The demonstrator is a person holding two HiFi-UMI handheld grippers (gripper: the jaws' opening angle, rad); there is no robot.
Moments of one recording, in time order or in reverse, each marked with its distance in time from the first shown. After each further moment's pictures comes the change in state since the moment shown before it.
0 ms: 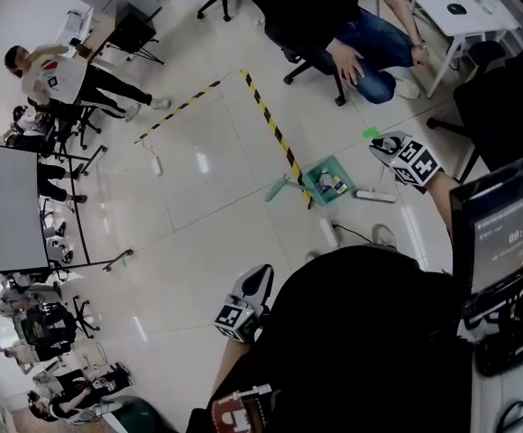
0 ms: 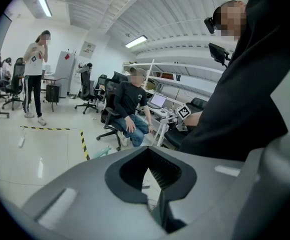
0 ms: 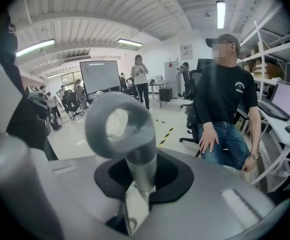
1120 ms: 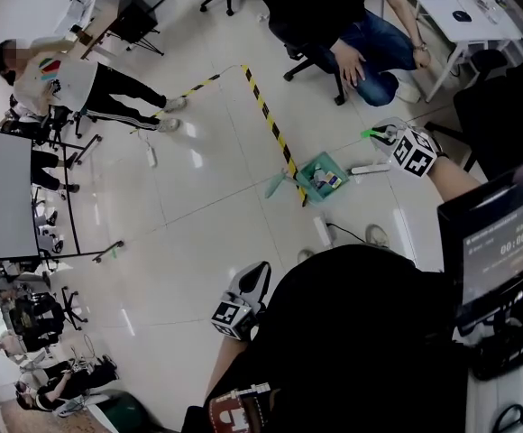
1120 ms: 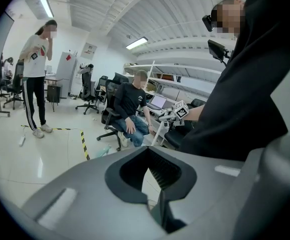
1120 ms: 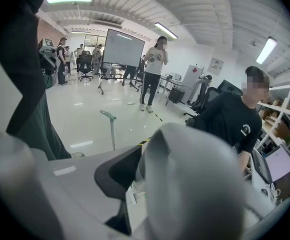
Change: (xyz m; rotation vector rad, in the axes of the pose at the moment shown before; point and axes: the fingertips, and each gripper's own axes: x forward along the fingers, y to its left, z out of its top) left arm -0.015 0.001 -0.006 -0.004 -0.025 0.003; right arm 0.003 -0.003 0.022 -0.433 0.129 -0.054
